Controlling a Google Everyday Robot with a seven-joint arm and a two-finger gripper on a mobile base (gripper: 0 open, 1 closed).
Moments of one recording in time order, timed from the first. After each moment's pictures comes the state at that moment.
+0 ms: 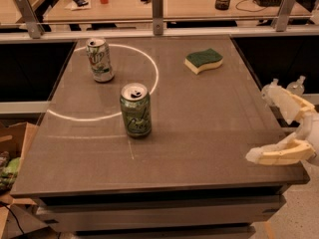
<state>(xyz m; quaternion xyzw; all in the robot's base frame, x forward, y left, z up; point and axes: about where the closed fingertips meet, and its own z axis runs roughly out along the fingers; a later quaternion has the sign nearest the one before) 0.418 -0.197 0.916 -0.35 0.62 0.33 0.61</state>
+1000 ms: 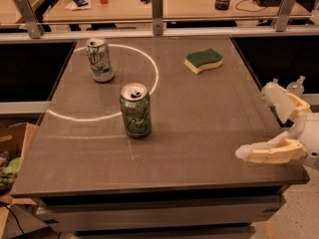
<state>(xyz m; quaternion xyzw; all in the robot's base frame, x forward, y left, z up) 0.416 -0.185 0.929 -0.34 0.61 0.32 0.64</state>
